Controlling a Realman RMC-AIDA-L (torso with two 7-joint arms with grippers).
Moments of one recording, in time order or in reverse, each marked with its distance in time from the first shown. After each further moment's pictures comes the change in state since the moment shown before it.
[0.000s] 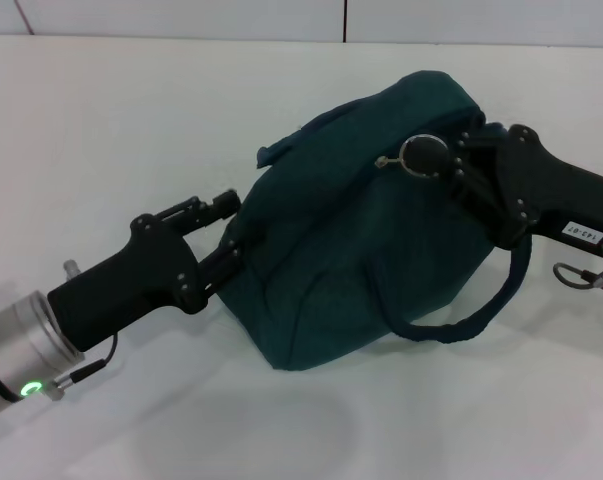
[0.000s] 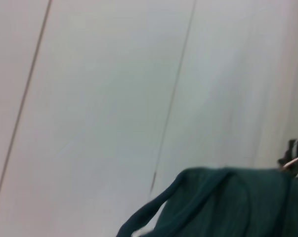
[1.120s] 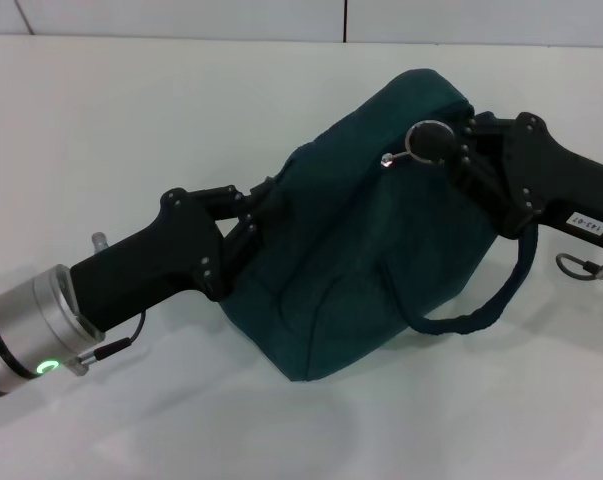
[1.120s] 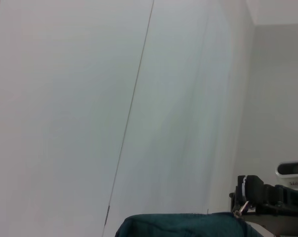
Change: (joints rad) left arm -0.054 -0.013 0.011 0.031 0.012 0.094 -0.039; right arm -0.001 0.003 0.015 -0.003 0.012 -0.004 -0.023
